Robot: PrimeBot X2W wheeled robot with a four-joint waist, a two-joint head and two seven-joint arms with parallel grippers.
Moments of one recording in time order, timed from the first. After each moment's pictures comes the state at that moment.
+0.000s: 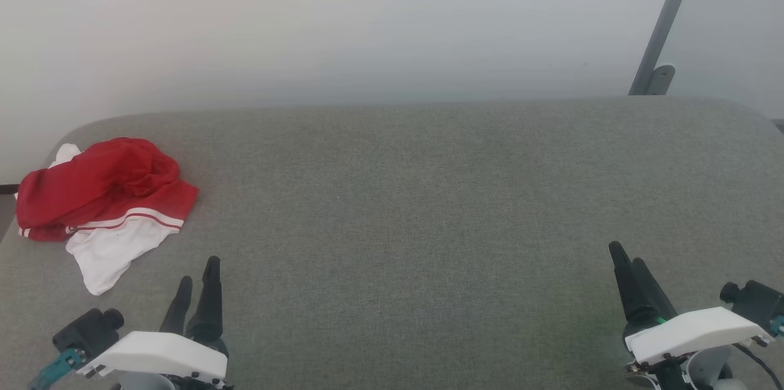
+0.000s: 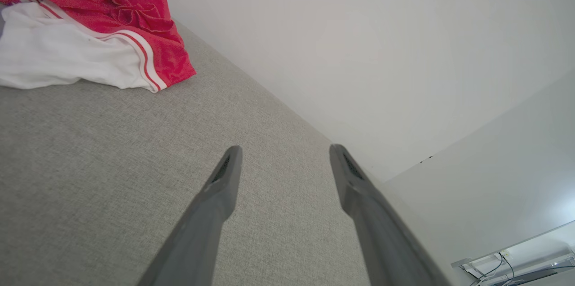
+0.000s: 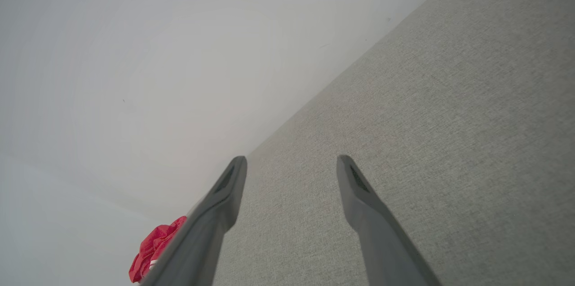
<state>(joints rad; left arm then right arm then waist) -0.02 0.14 0.02 0.24 -0.91 -0.04 -0.09 -0.06 -0.15 0.04 0.28 1.02 0.13 -0.06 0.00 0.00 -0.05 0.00</state>
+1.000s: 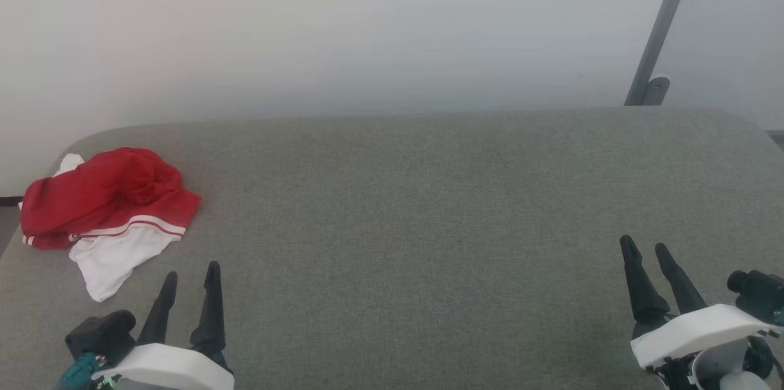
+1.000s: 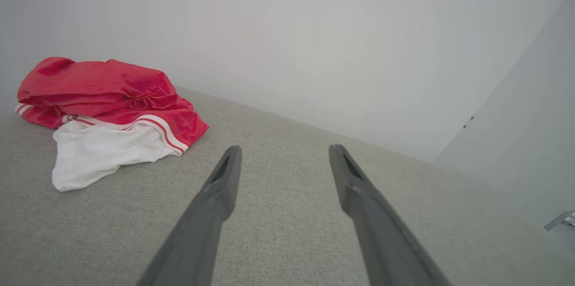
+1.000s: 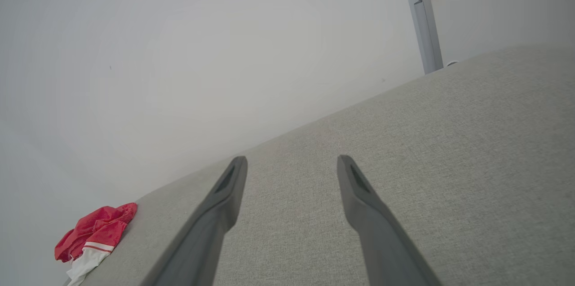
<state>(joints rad) 0.02 0.15 0.04 0.20 -0.52 -0.06 -0.17 -0.05 -0.20 0.04 0.26 0.74 0.13 -0.13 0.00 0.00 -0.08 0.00</state>
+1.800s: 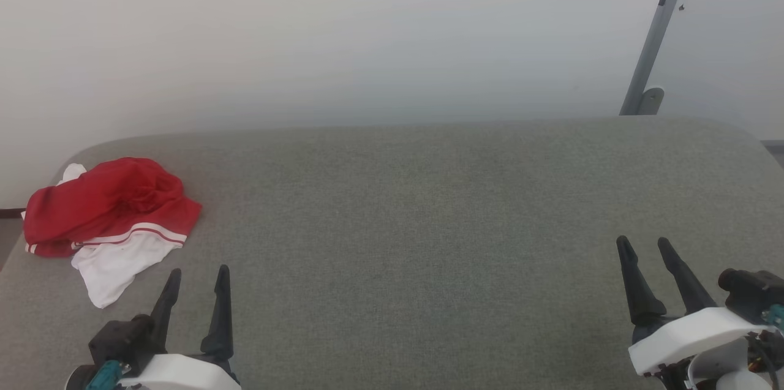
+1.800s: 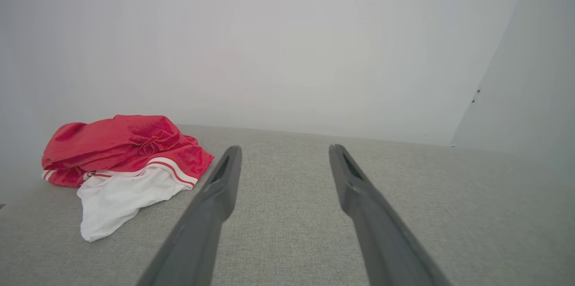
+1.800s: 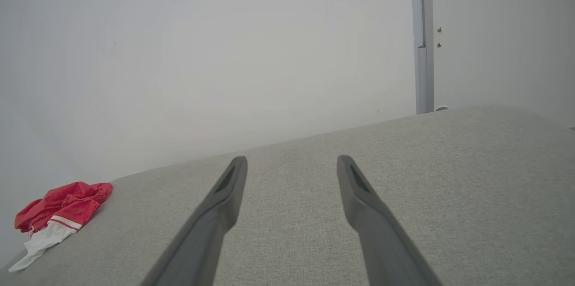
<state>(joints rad) 0.04 0.15 0.02 0.16 -0.31 -0.05 -0.22 -0.05 -0.22 0.06 0.23 0.56 0.13 -0.17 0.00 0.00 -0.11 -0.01</state>
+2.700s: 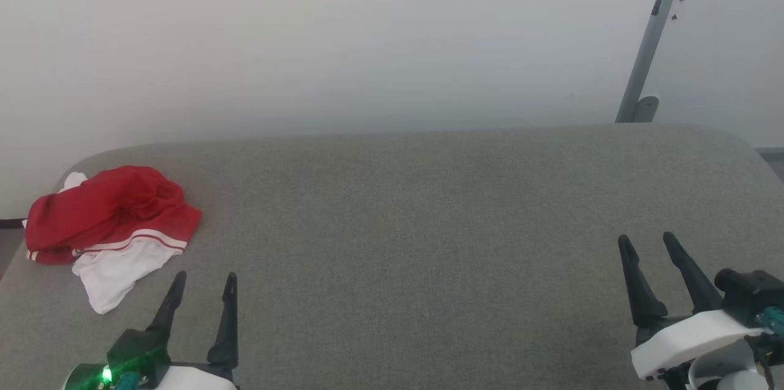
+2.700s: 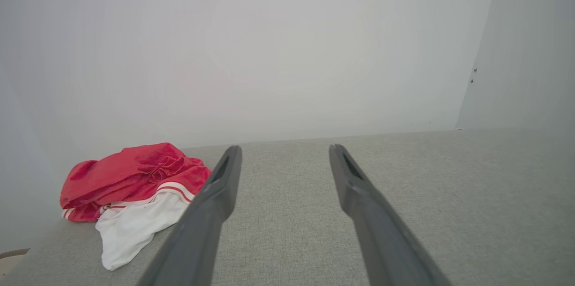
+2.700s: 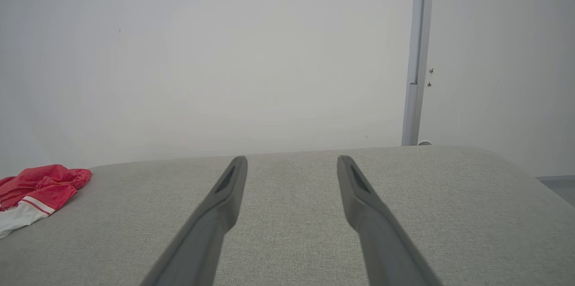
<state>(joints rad) 0.07 0.17 0.00 0.14 -0.18 -0.04 -0.26 -0.04 -0.24 0.06 0.21 0.42 0.13 -0.20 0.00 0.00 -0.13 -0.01</state>
